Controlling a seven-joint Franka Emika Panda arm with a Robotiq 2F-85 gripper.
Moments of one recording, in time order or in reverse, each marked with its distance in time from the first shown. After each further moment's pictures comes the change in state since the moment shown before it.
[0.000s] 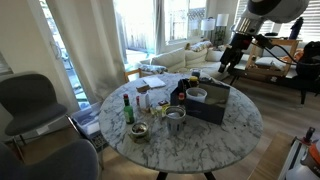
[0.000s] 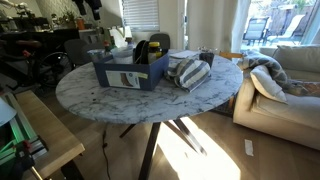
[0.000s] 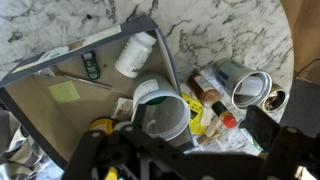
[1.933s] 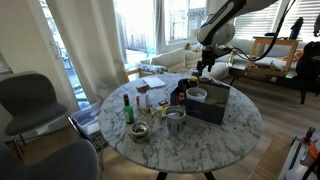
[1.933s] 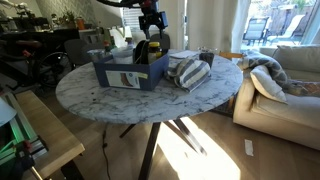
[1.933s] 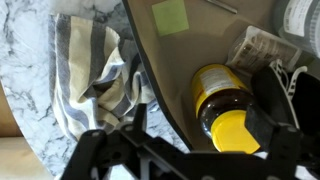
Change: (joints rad) arm -0.120 0.860 0.060 0.651 -0.116 0.187 0.037
